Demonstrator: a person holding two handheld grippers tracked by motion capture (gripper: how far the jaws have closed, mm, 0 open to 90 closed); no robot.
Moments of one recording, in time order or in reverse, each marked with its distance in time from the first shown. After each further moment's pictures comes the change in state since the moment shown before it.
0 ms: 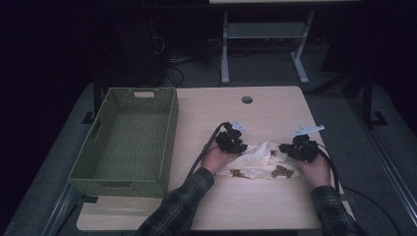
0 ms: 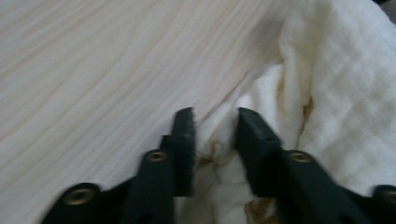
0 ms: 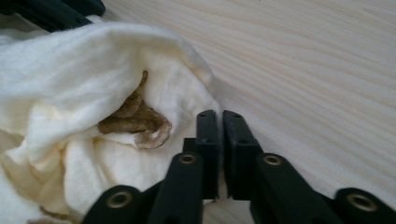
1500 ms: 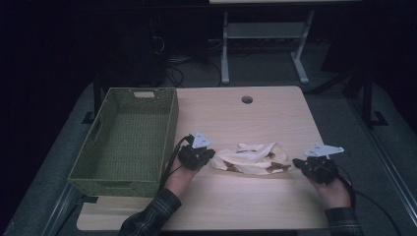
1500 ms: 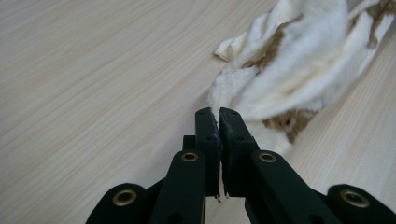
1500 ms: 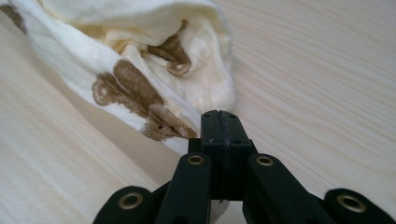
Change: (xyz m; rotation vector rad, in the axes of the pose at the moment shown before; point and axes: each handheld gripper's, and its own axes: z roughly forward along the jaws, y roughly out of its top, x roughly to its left) left arm -0.016 -0.070 -0.117 -0.093 0.161 -0.007; right arm 0.041 -0.037 -0.069 -0.023 -0.126 -0.065
